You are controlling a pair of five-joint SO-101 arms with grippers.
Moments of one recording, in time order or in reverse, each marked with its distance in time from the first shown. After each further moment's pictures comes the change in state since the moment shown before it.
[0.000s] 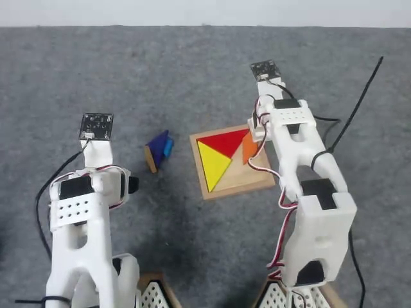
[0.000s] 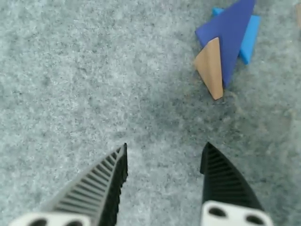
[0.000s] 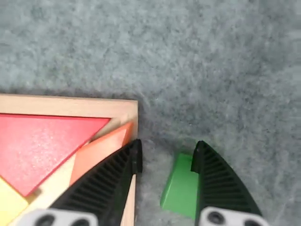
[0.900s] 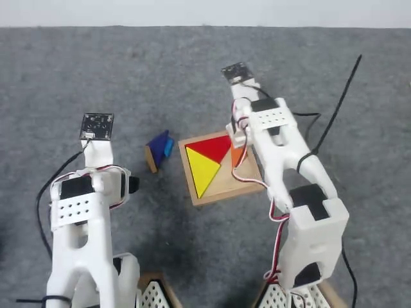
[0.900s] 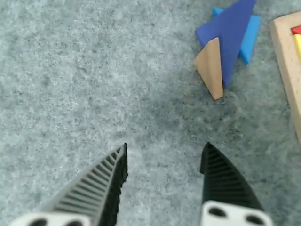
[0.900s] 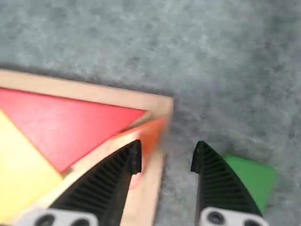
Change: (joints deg) left arm 0.0 0.0 0.5 0.0 0.0; right arm -9.0 -4.0 1.1 5.5 0.0
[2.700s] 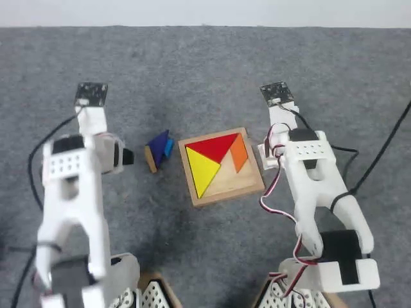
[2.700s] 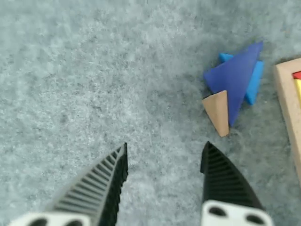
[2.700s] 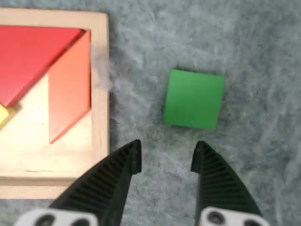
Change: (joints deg) left arm 0.0 25.7 -26.5 5.2 -0.1; right arm 11.3 -25.5 30.3 -8.1 2.2
